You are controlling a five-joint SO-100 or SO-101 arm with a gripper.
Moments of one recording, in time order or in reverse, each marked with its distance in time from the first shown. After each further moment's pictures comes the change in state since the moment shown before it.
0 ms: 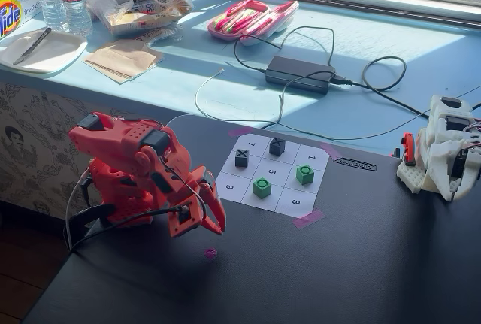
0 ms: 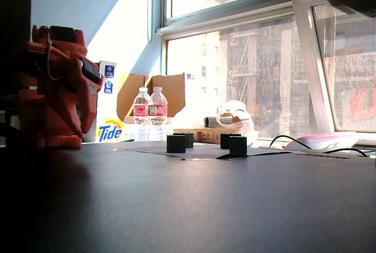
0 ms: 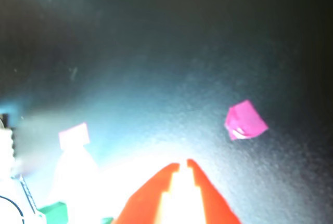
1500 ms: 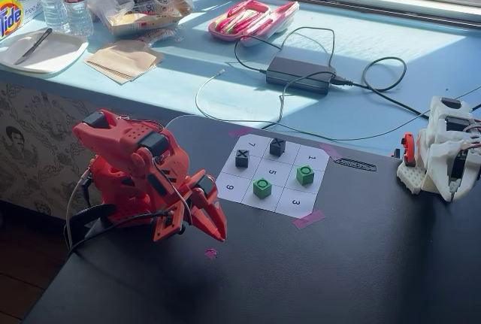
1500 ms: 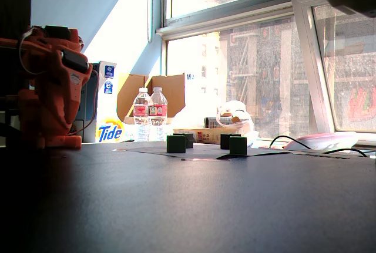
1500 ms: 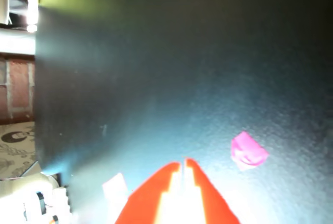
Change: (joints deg) arm 8.4 0.0 0.0 -5.6 11.7
